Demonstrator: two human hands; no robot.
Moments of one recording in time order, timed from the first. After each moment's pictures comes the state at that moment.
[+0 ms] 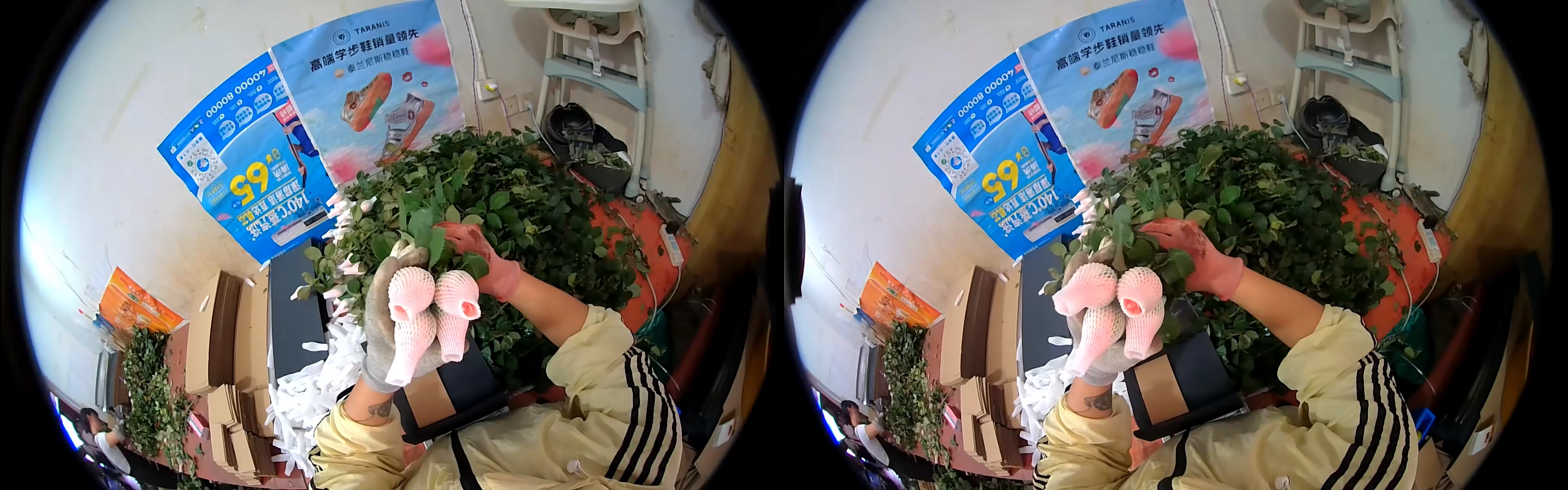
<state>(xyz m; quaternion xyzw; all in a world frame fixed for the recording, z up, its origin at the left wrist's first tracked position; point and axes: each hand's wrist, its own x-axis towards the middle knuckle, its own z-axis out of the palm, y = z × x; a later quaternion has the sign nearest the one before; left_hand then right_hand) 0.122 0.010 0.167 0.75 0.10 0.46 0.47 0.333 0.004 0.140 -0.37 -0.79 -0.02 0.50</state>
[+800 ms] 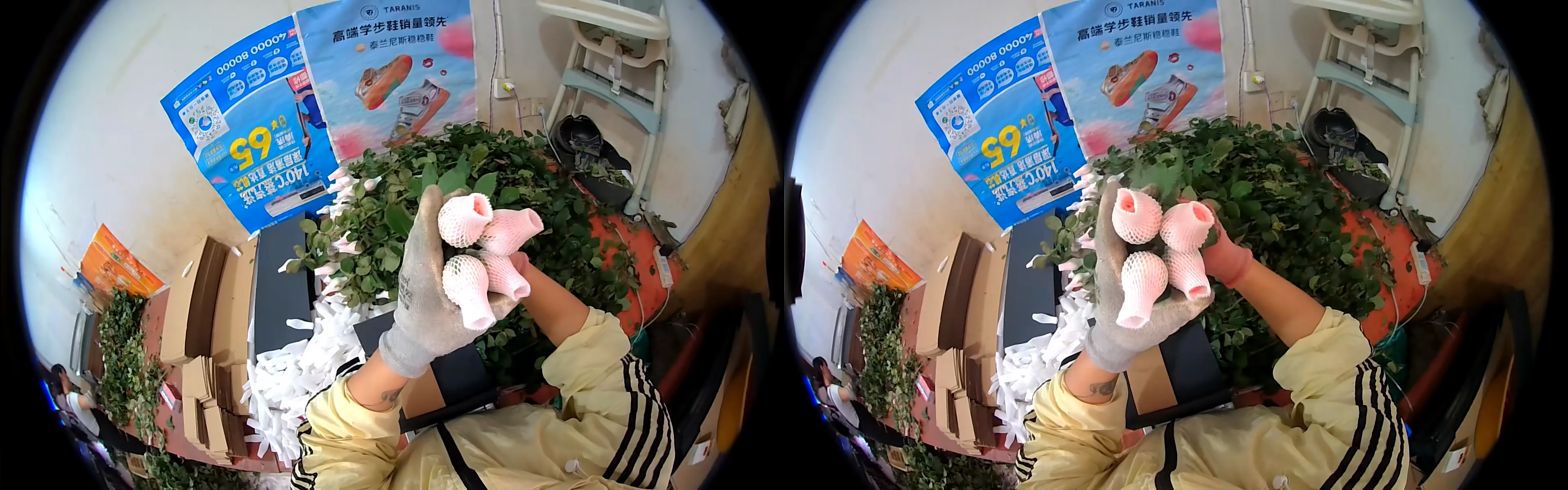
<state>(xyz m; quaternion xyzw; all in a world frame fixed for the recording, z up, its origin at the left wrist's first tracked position) 0.149 -0.004 0.224 0.79 0.07 0.54 0.29 0.335 0.008 0.136 -0.49 -0.74 -0.02 0.45</state>
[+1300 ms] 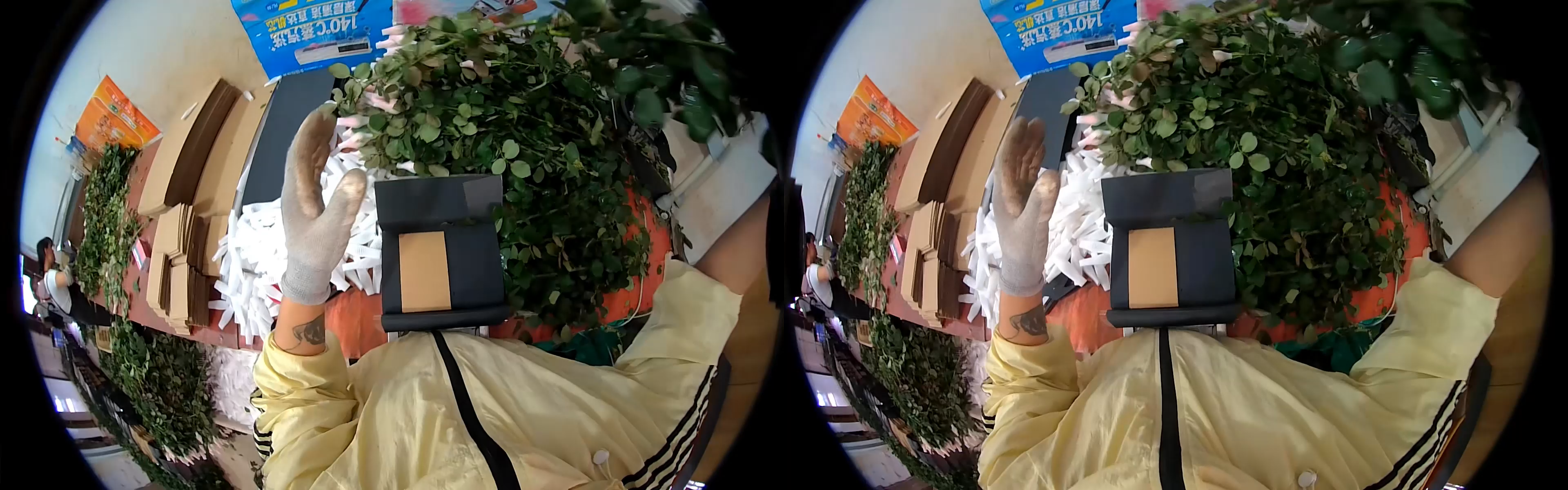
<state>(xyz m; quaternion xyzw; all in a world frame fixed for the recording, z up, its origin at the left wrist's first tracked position) -0.001 0.029 0.130 0.67 0.25 0.59 0.37 0.536 -0.029 0.339 -0.56 -0.54 -0.56 0.28</state>
